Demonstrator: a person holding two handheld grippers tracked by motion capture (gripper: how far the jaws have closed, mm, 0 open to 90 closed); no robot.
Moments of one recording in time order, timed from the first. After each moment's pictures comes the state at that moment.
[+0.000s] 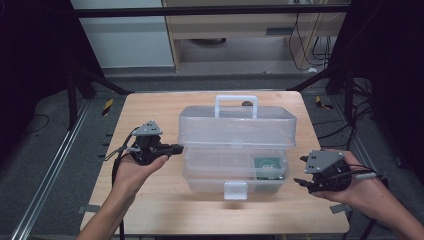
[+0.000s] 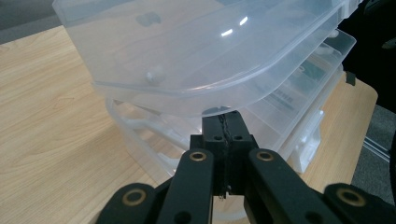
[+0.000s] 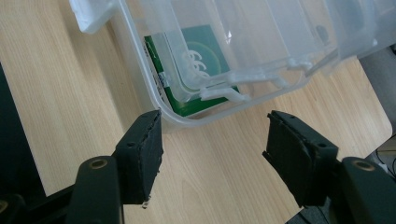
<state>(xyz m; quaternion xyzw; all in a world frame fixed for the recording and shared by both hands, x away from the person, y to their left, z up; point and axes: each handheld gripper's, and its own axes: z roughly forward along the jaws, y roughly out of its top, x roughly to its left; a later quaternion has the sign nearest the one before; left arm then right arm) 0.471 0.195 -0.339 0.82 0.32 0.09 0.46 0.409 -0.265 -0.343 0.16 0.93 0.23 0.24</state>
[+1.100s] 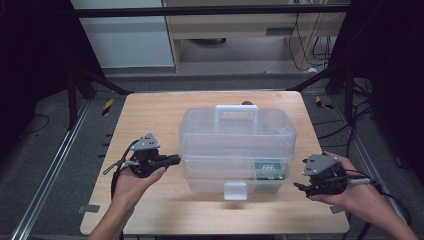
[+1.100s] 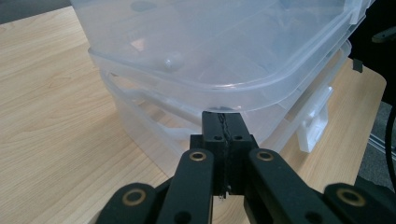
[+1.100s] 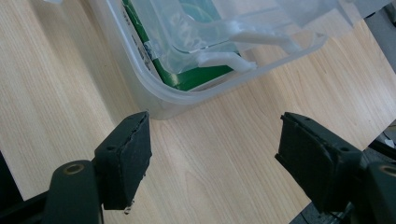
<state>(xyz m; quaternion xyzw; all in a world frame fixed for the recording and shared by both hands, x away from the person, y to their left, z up) 0.455 0.203 -0.366 0.82 0.32 0.10 0.46 0.414 -0.272 -0.377 0.20 0.92 0.23 0.24</state>
